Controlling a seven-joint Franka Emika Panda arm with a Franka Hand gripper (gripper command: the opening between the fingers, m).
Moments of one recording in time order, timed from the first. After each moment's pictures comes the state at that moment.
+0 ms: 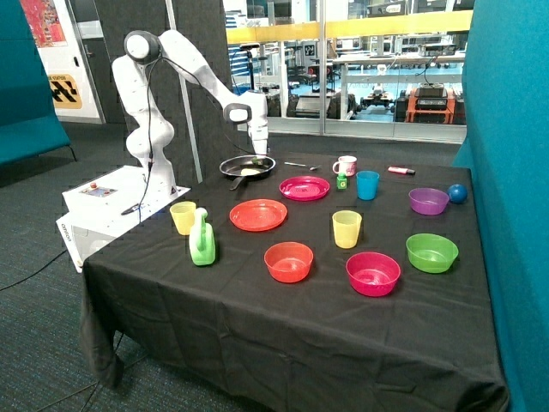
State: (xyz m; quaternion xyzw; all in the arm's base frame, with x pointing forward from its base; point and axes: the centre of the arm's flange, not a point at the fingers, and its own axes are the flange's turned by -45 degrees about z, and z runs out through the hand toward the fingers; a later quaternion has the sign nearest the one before) arm 0.346 0.252 0.302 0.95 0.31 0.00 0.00
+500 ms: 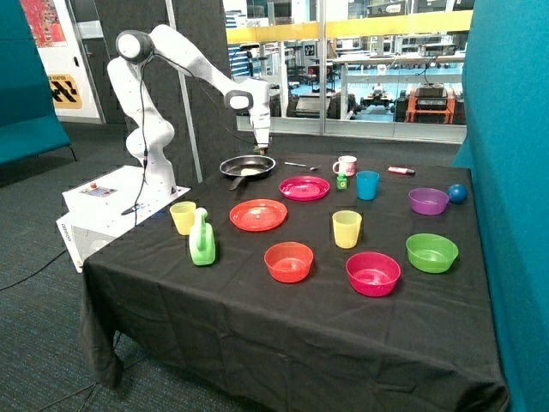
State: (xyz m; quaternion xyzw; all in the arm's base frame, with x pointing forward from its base) arm 0.364 0.245 0.353 0.95 0.31 0.00 0.00
